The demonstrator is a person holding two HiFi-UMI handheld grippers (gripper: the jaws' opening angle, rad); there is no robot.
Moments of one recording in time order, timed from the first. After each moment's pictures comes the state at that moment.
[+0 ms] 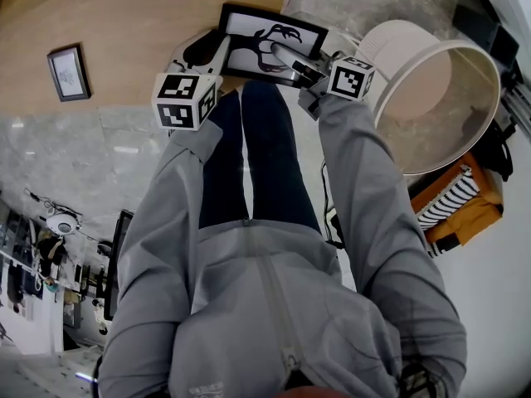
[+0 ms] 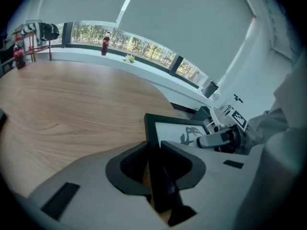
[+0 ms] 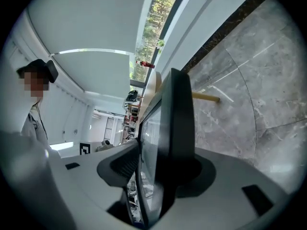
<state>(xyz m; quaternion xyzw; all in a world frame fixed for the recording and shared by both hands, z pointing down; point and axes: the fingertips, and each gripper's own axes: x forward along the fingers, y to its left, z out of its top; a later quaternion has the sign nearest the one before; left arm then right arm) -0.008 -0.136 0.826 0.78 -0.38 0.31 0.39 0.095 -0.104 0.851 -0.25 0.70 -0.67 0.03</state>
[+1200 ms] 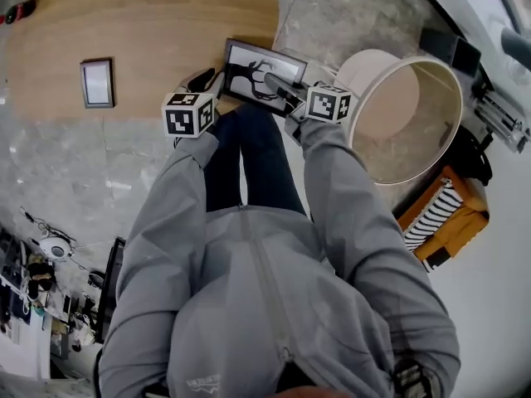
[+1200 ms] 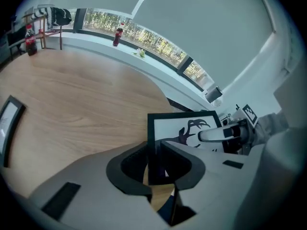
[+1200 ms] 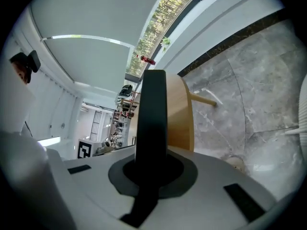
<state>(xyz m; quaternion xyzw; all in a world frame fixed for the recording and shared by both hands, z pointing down) -0.009 -0.122 0.754 0.73 -0.38 0.31 0.47 0.103 -0.107 0.749 -0.29 0.69 -0.67 -0.04</state>
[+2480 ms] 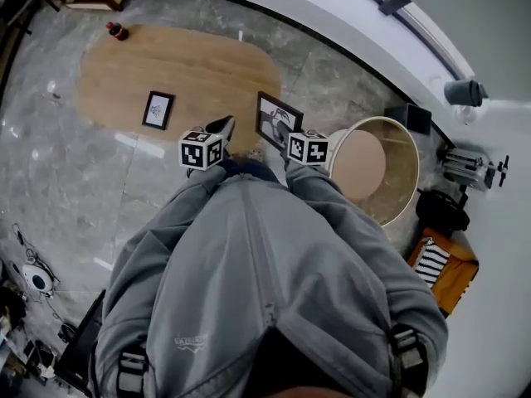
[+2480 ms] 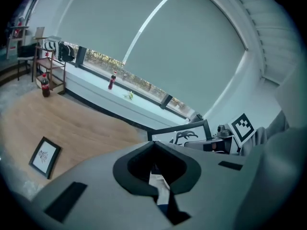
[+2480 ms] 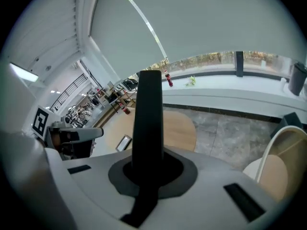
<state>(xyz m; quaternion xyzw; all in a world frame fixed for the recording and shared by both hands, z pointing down) -0.075 -0.064 0.418 0.80 -0.41 0.18 0.40 0.064 -0.061 0.463 -0.44 0.76 -0.43 -0.23</state>
